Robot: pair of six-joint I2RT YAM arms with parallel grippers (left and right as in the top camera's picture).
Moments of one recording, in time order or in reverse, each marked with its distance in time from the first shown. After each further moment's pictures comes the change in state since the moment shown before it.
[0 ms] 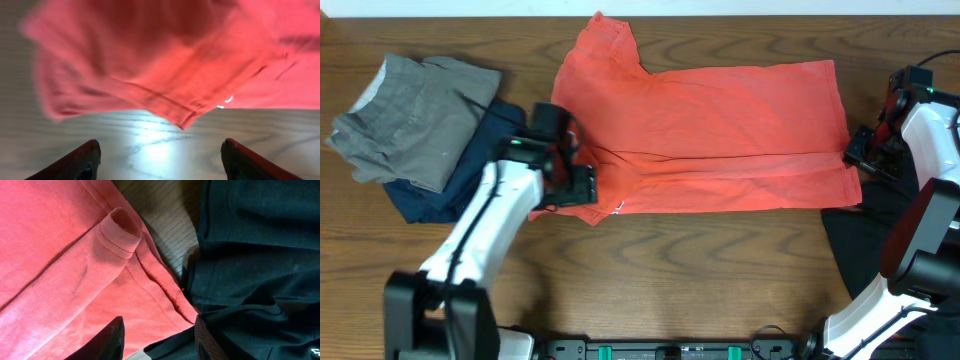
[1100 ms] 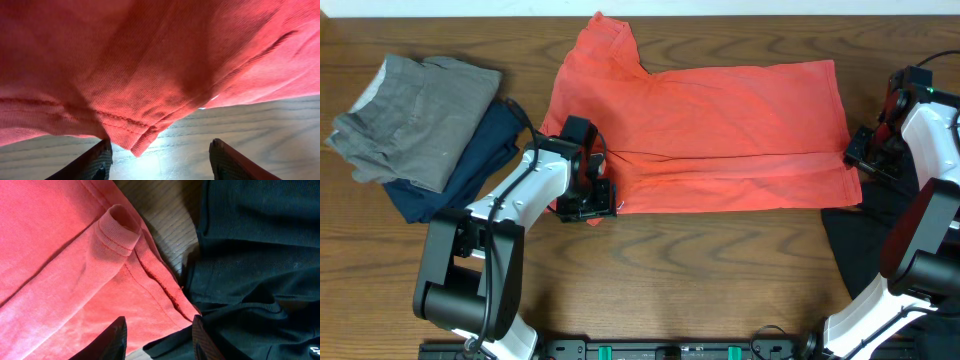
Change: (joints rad) left arm -0.054 0.204 -0.031 0.077 0.182 -0.005; right arm 0.000 0.000 0.000 -0.007 0.000 -0.003
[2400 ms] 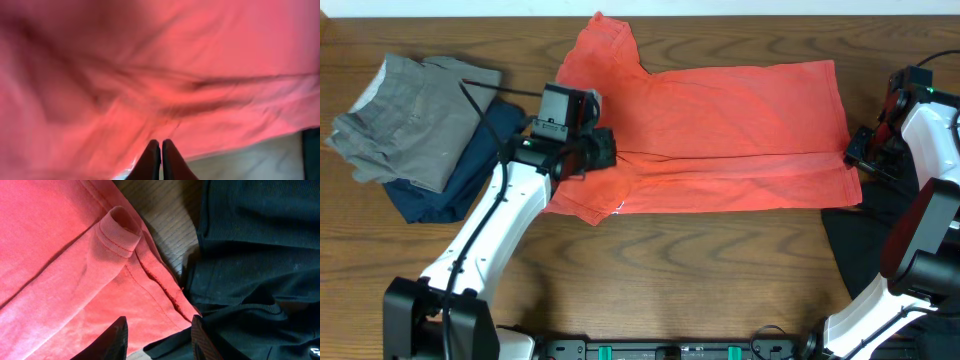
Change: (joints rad) left arm 0.000 -0.226 0.066 0.203 -0.001 -0.134; right arm 0.000 0.000 0.000 0.005 0.000 0.000
